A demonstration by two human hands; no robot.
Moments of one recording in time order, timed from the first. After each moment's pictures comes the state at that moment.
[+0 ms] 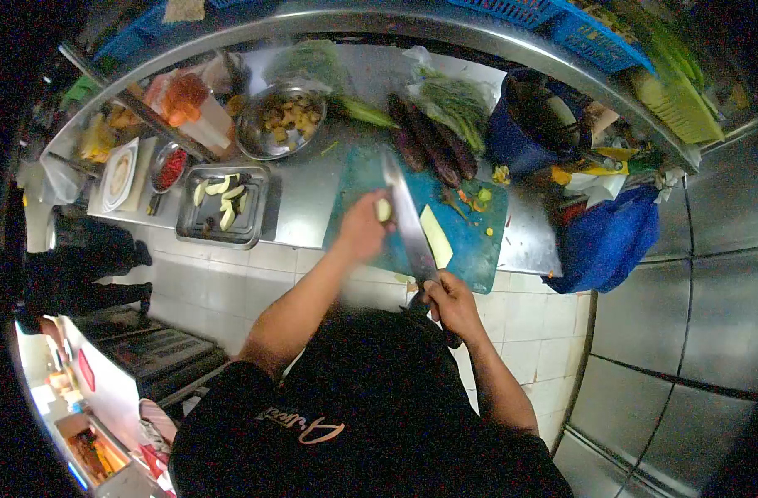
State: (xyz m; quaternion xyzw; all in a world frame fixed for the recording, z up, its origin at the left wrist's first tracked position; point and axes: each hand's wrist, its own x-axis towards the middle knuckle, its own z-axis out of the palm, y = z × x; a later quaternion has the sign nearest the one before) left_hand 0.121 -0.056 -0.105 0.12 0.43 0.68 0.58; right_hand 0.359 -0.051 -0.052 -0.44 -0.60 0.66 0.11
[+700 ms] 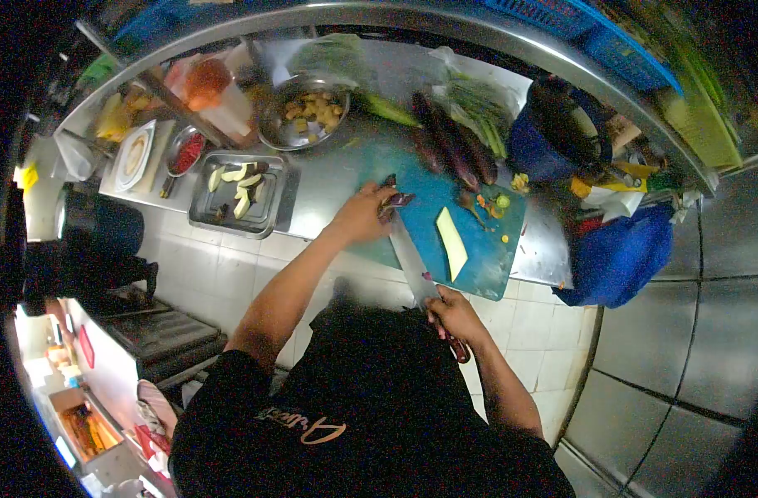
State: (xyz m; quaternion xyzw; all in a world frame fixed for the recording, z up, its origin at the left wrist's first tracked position) left_hand 0.077 -0.070 -0.098 0.57 0.75 0.23 0.25; right_hand 0.359 -0.051 -0.072 -0.44 -0.57 0.68 -0.09
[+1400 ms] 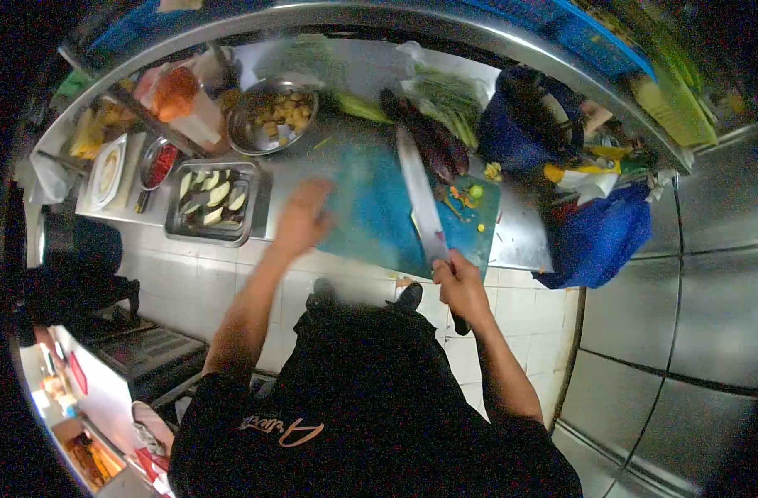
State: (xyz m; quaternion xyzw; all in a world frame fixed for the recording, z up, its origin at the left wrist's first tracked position) left_hand 0.049 -0.120 -0.086 0.61 0.74 0.30 0.05; right_hand 0.352 -0.027 -0.026 -0.49 -0.66 0.56 0.11
